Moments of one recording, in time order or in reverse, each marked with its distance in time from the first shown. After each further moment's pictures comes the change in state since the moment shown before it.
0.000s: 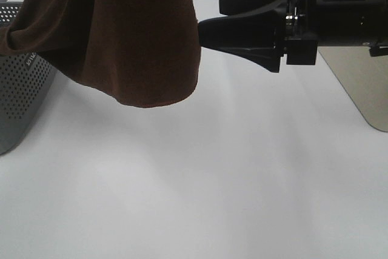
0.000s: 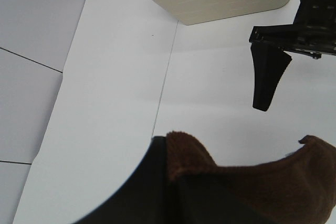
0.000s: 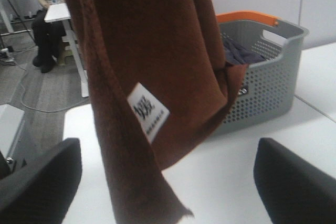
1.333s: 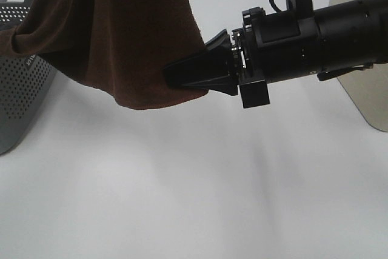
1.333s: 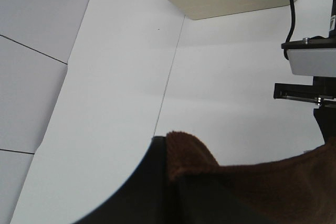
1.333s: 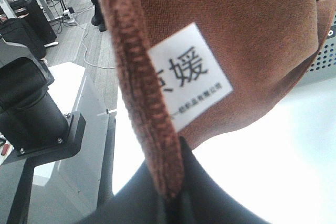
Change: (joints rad) left arm 0.000 0.000 0.000 0.031 -0.001 -0.036; right arm 0.149 0.151 -0.070 -0.131 -0.018 0.130
